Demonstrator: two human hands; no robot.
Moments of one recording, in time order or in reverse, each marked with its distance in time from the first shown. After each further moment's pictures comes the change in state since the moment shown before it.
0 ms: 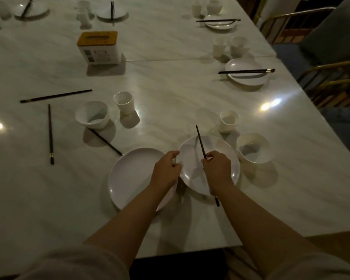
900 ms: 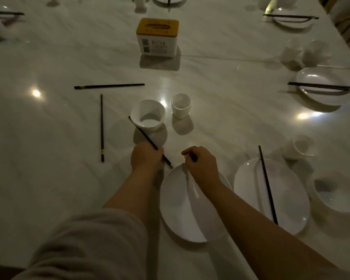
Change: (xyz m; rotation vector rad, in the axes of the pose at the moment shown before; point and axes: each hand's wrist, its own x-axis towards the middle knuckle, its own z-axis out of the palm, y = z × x) left_hand 0.085 -0.080 -0.174 0.252 0.395 -0.379; right_hand -0.011 -0.153 0.128 0.059 -0.277 -0.401
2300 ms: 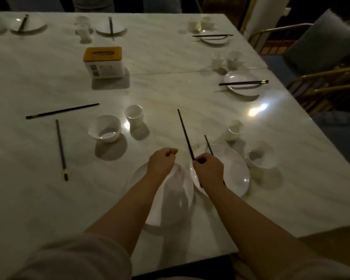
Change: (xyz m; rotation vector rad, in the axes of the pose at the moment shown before) left_hand -0.113 0.075 0.039 -0.319 -0.453 0.345; right_hand -0.077 0.047 -0.100 0.094 0.331 0.412
